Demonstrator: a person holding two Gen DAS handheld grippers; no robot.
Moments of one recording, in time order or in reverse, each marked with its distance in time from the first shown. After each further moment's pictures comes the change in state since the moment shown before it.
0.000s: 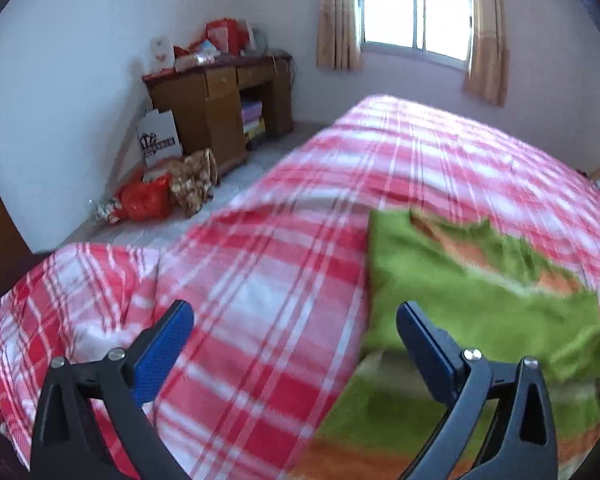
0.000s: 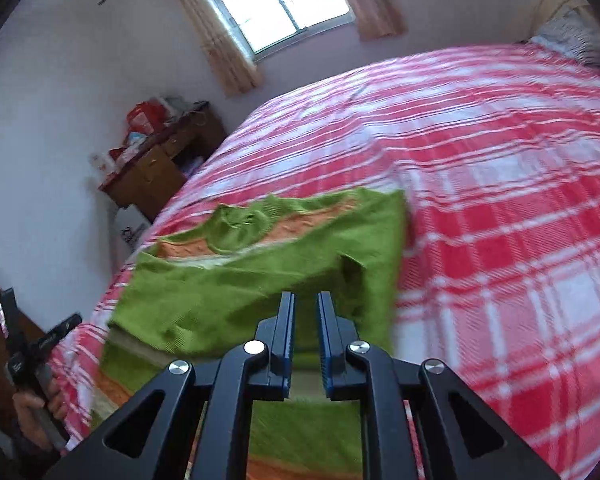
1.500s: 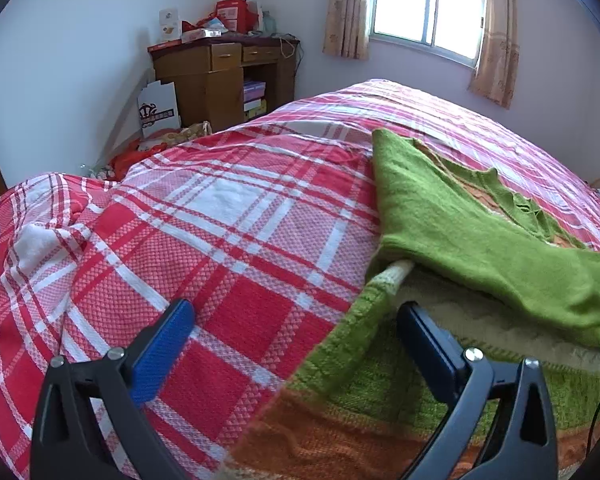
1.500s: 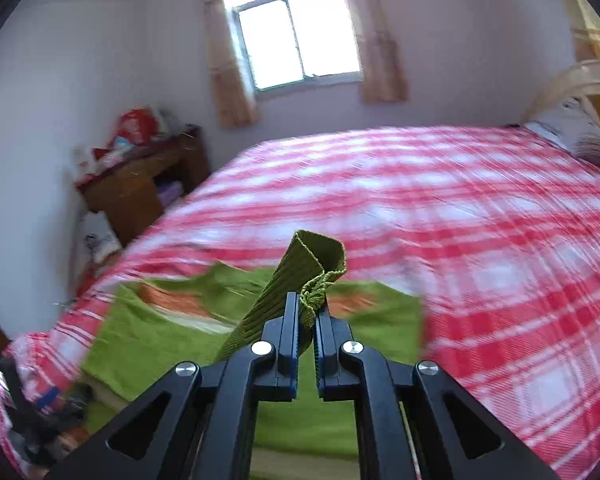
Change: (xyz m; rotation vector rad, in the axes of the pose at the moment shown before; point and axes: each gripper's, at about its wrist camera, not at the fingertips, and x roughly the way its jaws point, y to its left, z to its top) left arm 0.038 -0.004 -0.083 -0.078 0.042 -0.035; right arm -0.002 0.051 0.016 -0.170 -0.179 -0.233
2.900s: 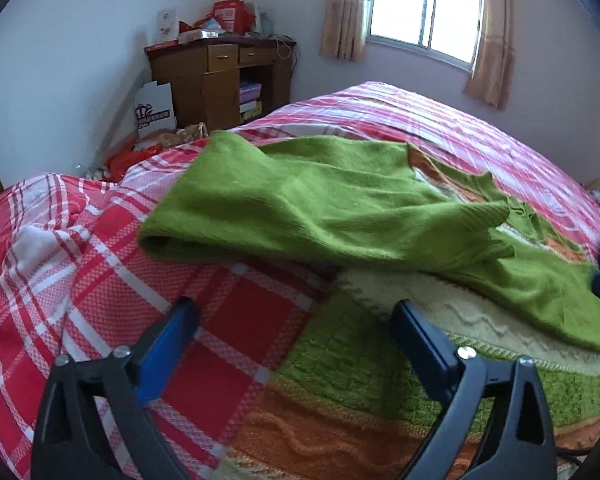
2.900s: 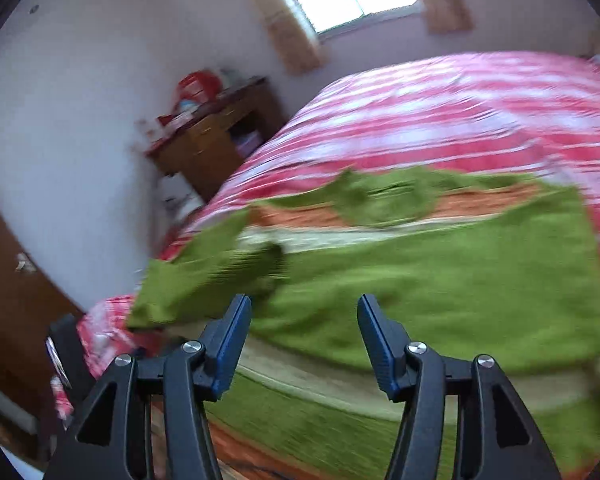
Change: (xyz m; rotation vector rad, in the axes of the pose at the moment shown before) left arm -0.002 -0.008 0.002 0.001 -0.001 -0.018; right arm 0.048 0.131 -0.047 0.063 0.215 0.408
